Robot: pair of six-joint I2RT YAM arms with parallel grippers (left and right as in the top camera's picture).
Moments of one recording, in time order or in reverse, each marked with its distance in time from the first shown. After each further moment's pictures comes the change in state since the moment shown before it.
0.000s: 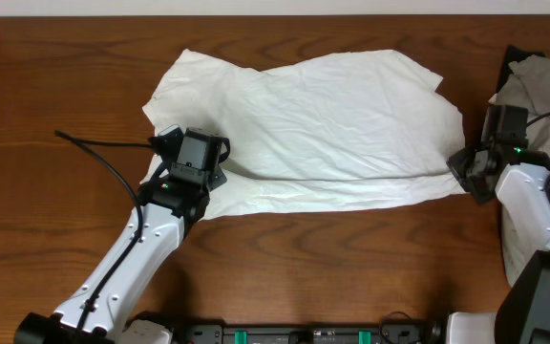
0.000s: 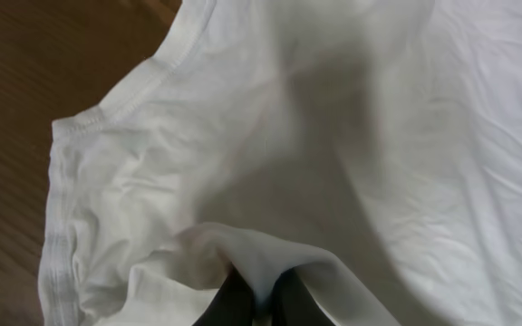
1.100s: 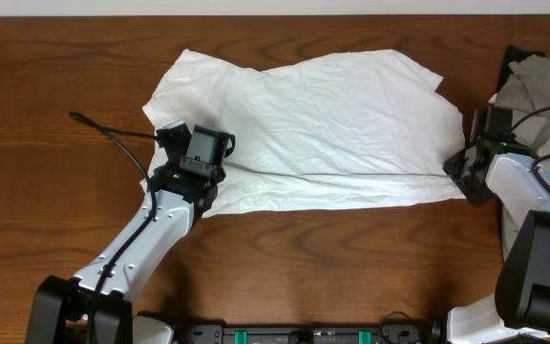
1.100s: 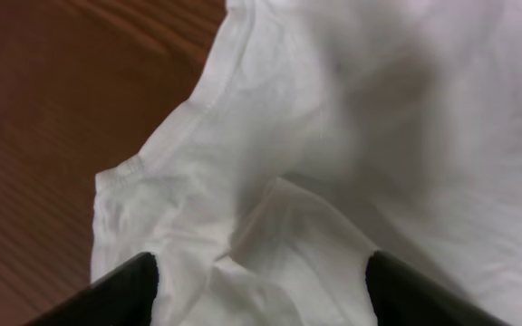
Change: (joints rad) left arm 0.000 0.119 0.000 0.073 -0.147 0.130; right arm 0.003 0.149 -0.003 0.079 0.092 -0.053
